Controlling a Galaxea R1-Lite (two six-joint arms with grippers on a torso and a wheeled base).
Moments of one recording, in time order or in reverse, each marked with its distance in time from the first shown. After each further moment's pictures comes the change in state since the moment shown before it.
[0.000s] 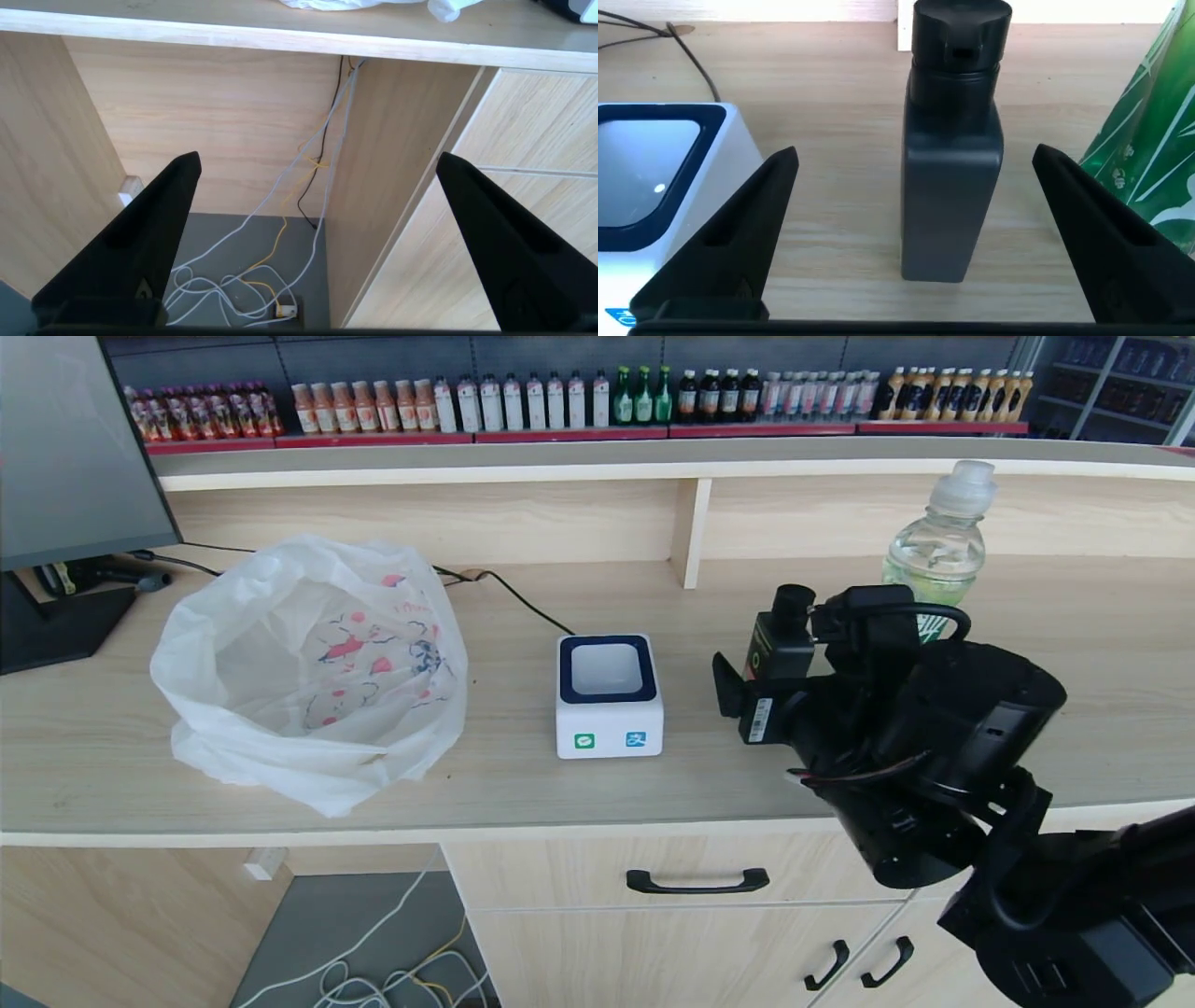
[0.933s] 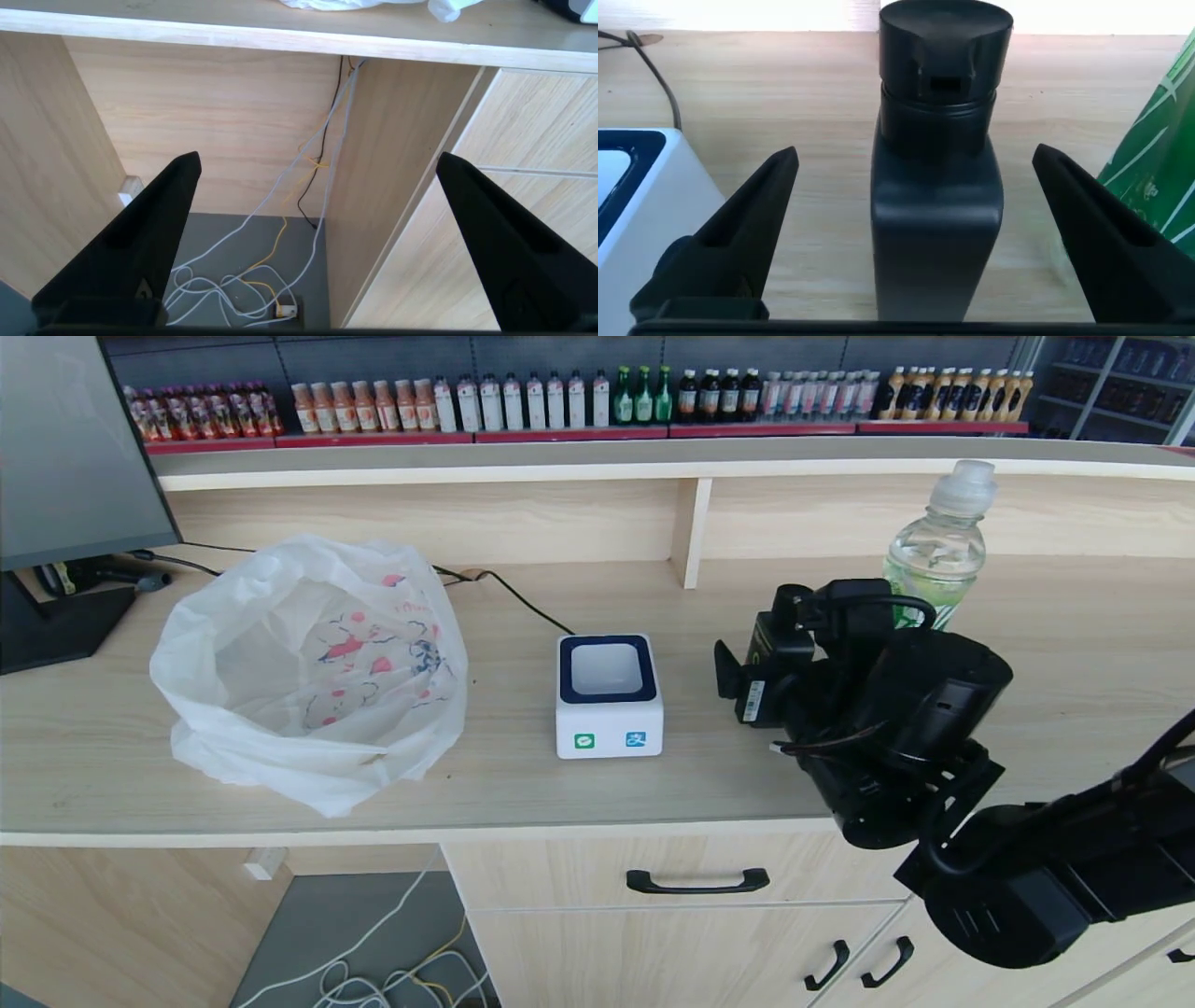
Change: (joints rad) left arm 0.000 0.000 0.000 0.000 0.000 0.000; right arm -0.069 0.084 -0.082 -0.033 0.038 -0.023
